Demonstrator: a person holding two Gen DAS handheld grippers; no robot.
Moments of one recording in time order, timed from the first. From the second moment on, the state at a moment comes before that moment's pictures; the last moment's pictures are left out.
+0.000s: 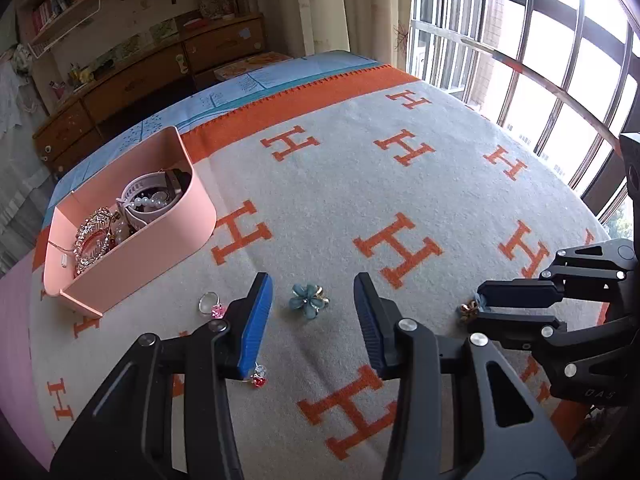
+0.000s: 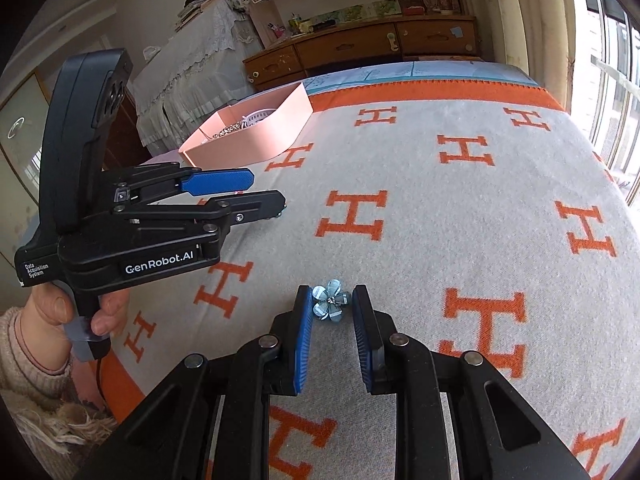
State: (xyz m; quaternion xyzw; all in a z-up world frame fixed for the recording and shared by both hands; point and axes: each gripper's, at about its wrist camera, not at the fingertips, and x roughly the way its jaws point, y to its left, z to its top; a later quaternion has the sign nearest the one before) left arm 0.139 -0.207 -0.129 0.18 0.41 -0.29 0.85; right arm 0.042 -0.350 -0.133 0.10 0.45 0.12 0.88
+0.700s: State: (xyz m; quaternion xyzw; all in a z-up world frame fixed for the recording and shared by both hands) left arm 0.145 -0.203 -0.146 0.17 0.42 -0.29 0.84; right arm 0.041 -0.347 -0.132 0.10 0.44 0.12 0.88
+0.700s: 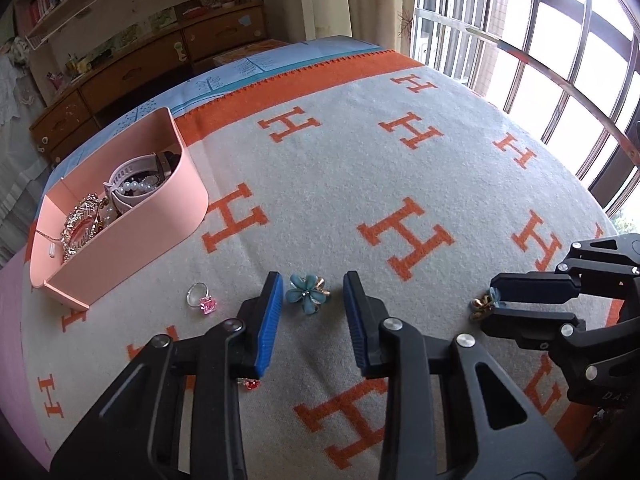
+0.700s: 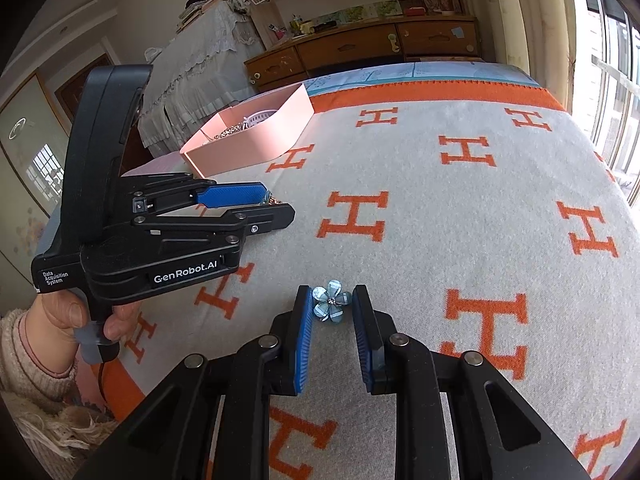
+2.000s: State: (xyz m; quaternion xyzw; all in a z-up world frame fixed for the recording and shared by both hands) left arm 0.301 -0.041 -0.024 -0.06 0.42 -0.20 0.88; right arm 0.268 -0.237 -0.024 0.12 0.45 0.17 0.87
